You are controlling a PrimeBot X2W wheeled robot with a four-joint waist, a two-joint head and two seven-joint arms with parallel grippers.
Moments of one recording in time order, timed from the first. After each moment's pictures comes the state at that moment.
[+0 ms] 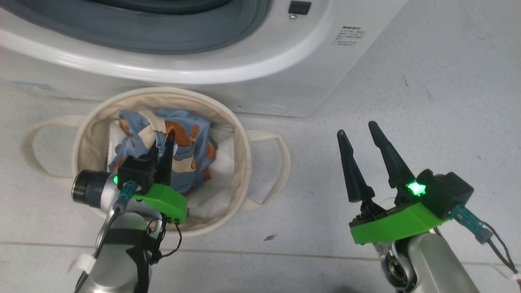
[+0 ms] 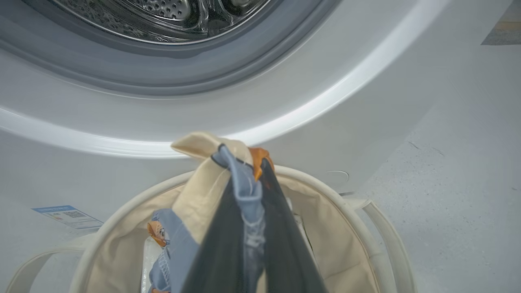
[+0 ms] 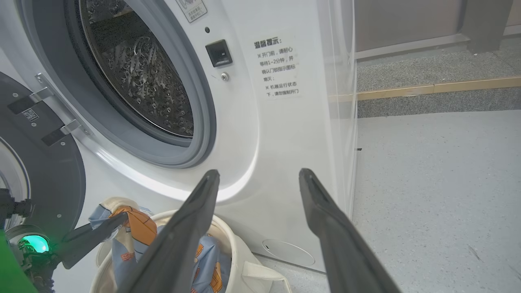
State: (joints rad) left arm -0.54 0.07 -0.16 0.60 0.02 0.00 -0.26; right arm -0.25 -0.05 0.24 0.04 0.29 0.13 -0.25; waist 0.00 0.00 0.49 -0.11
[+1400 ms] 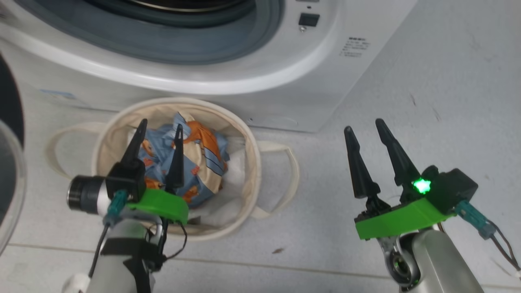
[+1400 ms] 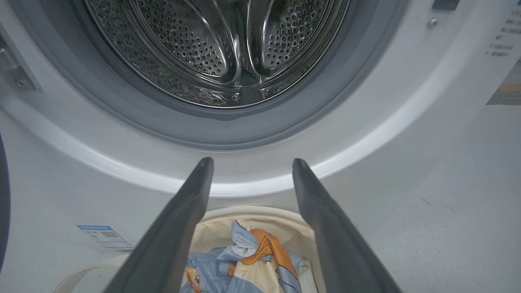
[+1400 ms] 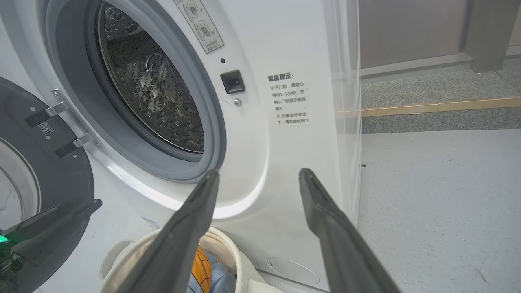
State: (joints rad) left arm -0.48 0.07 -0.15 0.45 -0.04 0.05 -0.26; right arm -0.27 -0.05 0.22 0.07 0.29 0.13 -0.25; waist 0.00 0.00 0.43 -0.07
